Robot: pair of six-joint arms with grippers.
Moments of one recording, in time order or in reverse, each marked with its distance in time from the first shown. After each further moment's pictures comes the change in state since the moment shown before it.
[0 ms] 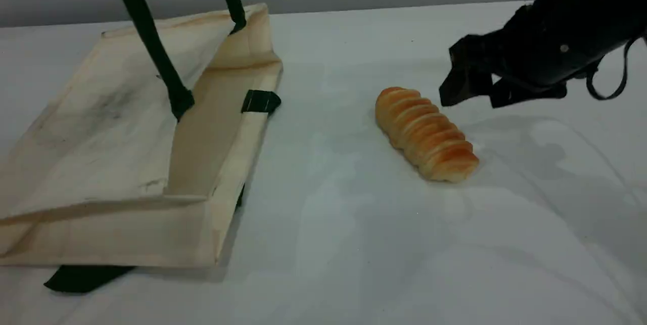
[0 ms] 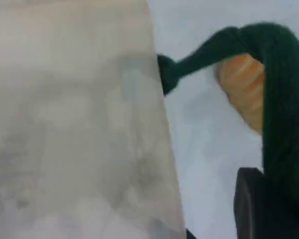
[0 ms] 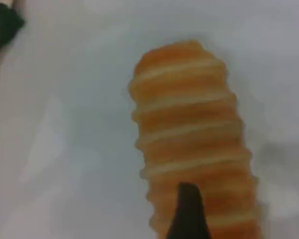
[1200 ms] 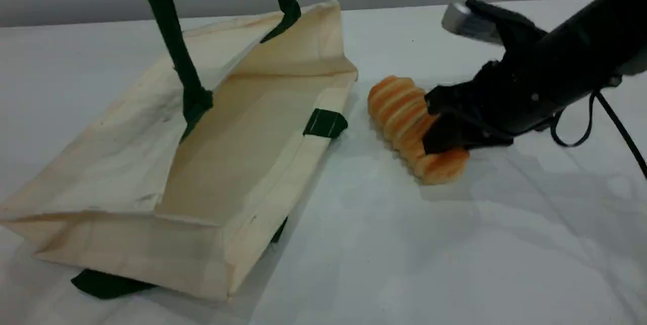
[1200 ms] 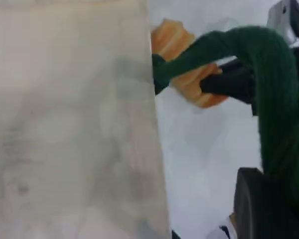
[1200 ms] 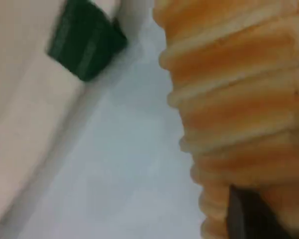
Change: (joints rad) left arm -0.118 -0.081 0.000 -0.022 0.066 0.026; right arm -0.002 0.115 -0.036 -0.012 0.187 0.000
